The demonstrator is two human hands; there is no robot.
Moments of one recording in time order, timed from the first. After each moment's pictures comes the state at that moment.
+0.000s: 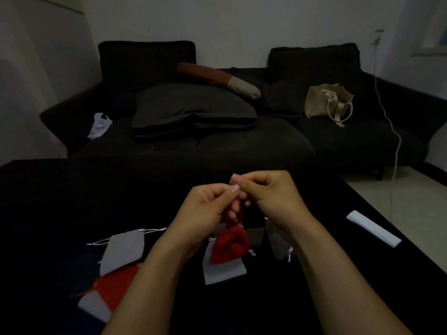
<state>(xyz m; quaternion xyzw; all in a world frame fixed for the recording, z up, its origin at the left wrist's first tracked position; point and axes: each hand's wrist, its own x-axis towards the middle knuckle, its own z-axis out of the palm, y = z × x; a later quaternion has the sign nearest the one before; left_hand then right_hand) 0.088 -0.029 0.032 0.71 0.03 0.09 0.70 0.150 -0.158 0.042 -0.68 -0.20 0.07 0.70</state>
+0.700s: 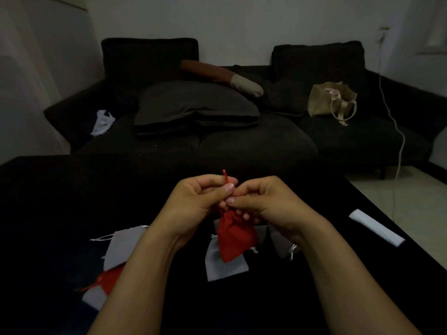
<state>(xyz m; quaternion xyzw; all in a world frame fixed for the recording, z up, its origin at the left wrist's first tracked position) 0.087 -0.008 0.032 0.66 0.04 0.09 0.75 0.146 -0.164 0.041 -0.74 -0.23 0.23 0.59</state>
